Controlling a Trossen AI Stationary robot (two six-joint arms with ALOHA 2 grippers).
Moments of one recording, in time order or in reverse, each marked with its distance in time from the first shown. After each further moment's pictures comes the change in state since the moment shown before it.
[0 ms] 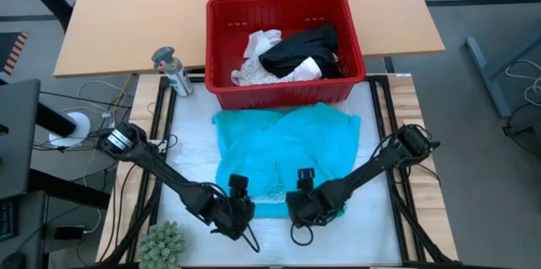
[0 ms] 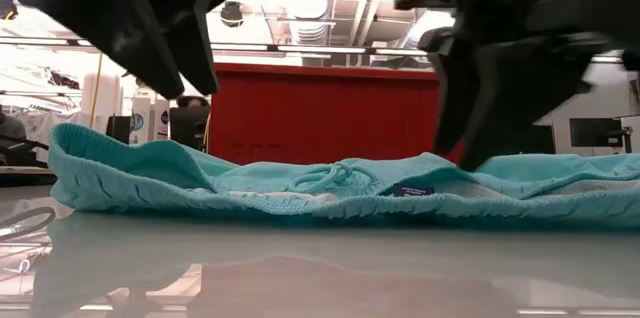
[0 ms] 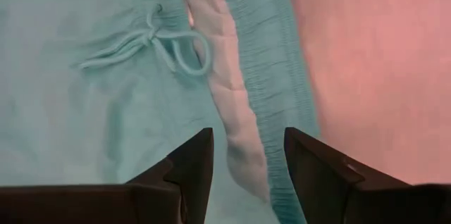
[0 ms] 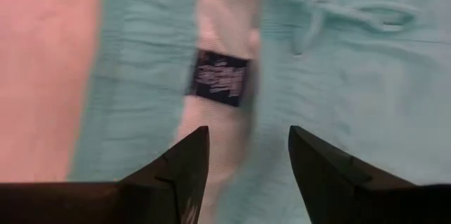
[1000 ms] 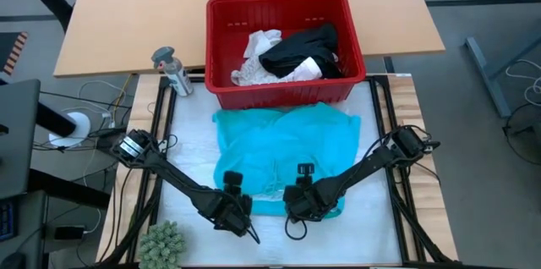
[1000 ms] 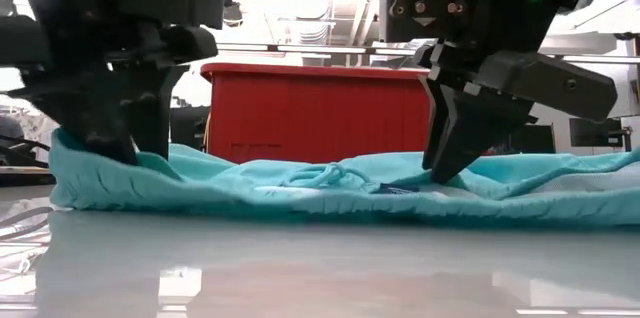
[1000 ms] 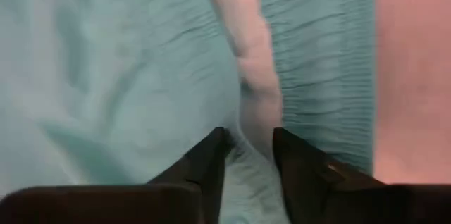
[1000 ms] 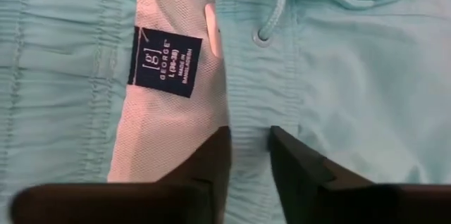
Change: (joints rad) left arm 0.025 0.117 0.025 -0.243 0.033 -0.115; right arm -0.040 0.043 0.001 -0.034 0.076 0.027
